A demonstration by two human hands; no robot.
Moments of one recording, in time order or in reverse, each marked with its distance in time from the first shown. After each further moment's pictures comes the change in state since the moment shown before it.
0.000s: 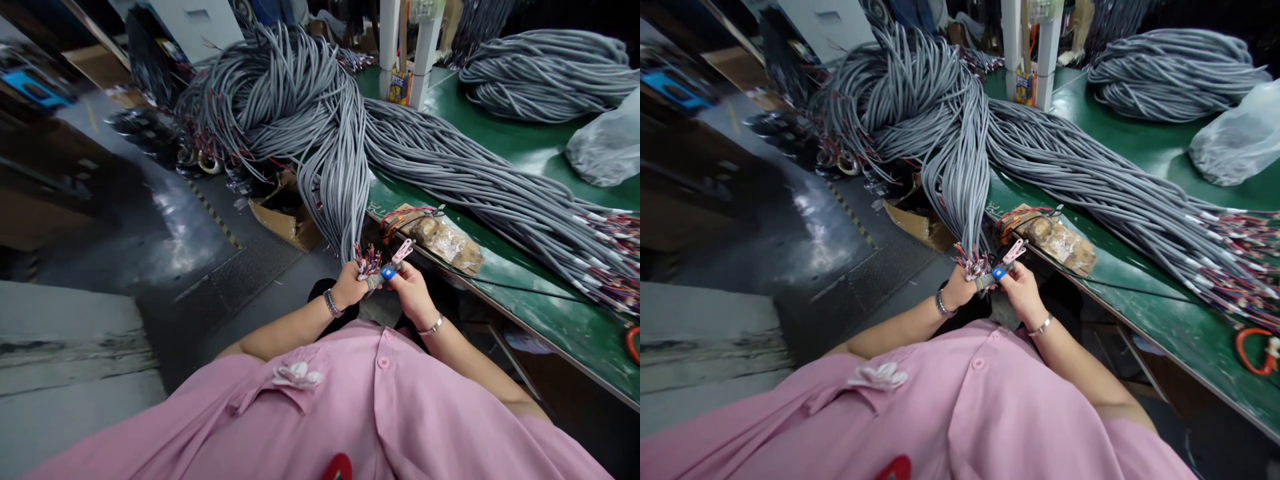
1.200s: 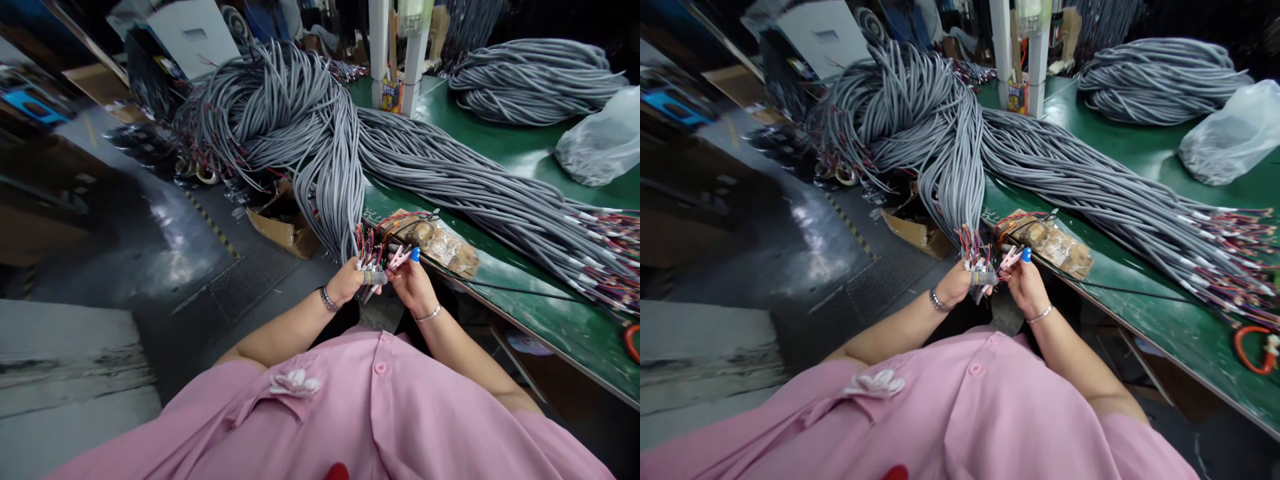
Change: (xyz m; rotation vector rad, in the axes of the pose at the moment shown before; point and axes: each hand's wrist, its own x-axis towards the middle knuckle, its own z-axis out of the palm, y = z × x) left_hand 0.022 0.020 -0.006 -0.186 -0.190 -0.249; right_hand 0.038 0.008 -0.018 0.425 0.058 0.030
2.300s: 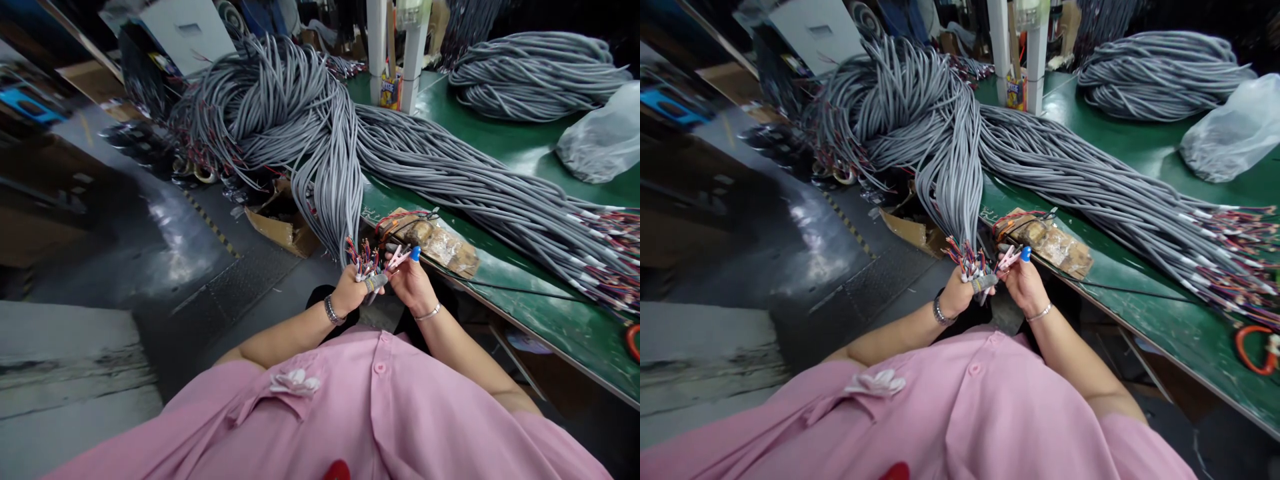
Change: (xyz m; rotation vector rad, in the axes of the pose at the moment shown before) left_hand -0.010 -0.011 0.014 0.095 0.171 0.150; right_hand 0.001 -0.001 0.002 0.066 -0.023 0.036
